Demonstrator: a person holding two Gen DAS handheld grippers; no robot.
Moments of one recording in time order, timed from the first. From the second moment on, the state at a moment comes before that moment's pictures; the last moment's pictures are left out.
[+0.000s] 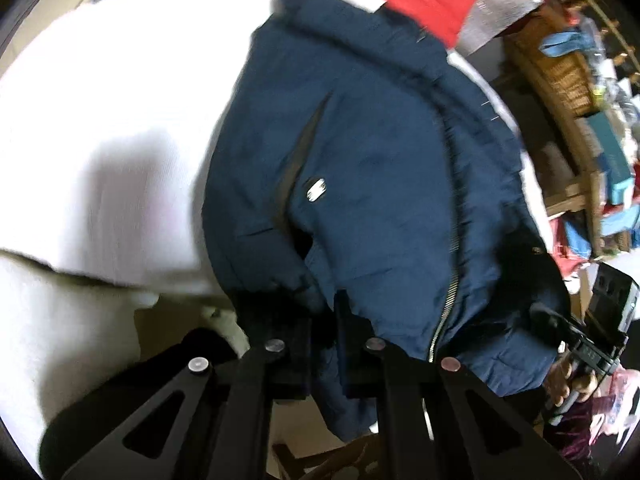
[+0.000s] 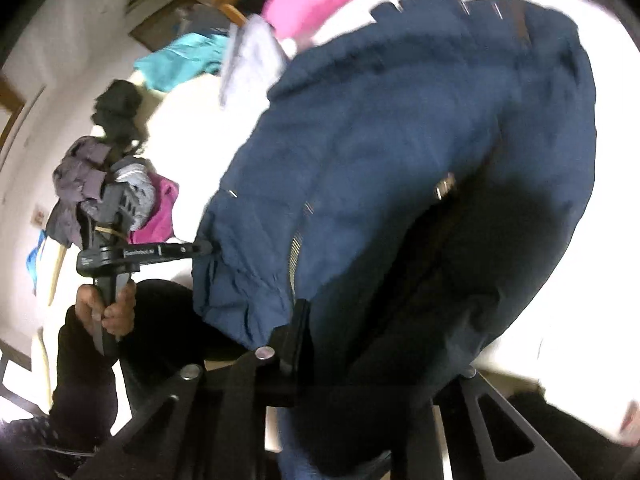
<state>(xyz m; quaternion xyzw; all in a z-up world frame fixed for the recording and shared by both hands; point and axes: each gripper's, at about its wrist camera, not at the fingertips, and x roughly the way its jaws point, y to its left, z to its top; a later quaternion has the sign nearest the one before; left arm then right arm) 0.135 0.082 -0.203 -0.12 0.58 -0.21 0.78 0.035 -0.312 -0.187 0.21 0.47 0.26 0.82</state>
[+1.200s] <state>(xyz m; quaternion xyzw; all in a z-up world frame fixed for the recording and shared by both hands) 0.411 0.012 -0.096 -0.19 0.46 -0.22 0.84 0.257 -0.457 -0.134 0.38 0.26 0.11 0.88</state>
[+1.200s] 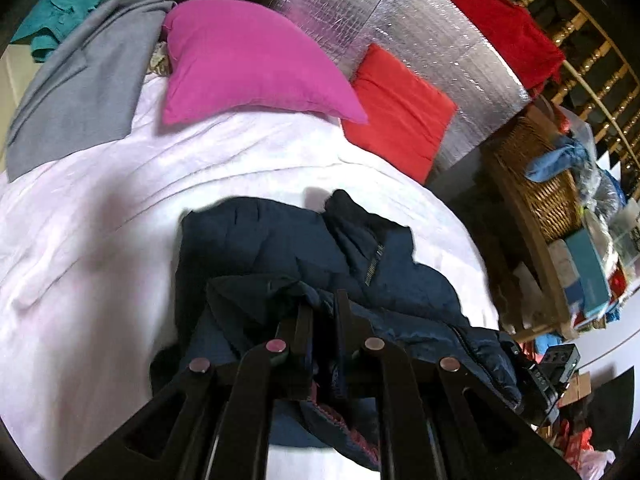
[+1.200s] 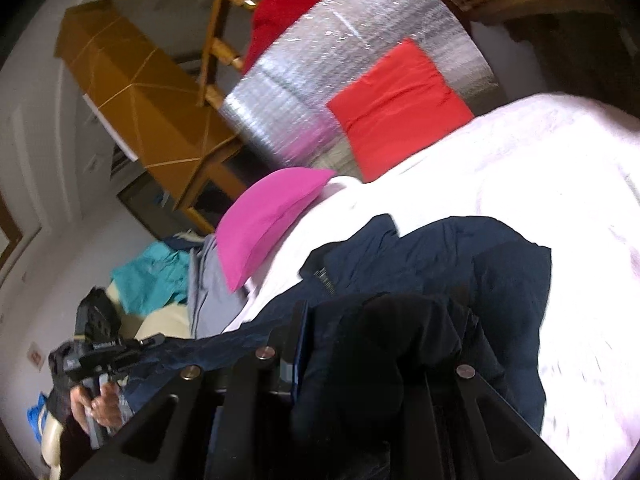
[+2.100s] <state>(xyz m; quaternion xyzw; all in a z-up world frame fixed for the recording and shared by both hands) 0.449 0.031 -0.135 -0.32 0.30 -0.14 0.89 0.369 -0.526 -0.227 0.66 0.27 0.23 0.66</state>
